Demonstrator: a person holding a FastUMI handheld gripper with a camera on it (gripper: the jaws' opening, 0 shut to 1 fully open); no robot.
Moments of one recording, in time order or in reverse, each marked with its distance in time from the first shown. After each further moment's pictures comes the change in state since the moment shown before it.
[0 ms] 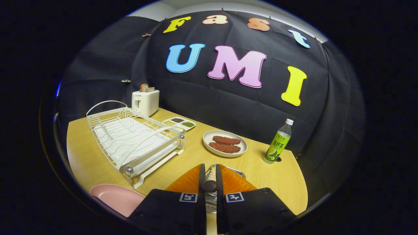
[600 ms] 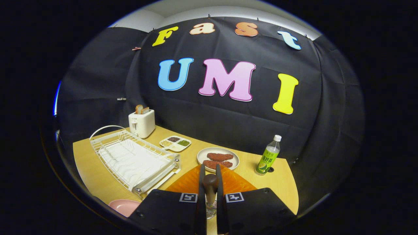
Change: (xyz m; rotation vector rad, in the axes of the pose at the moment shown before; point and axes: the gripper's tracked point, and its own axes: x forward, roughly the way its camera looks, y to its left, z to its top) arm -0.032 -0.031 0.089 0.068 -0.086 0.001
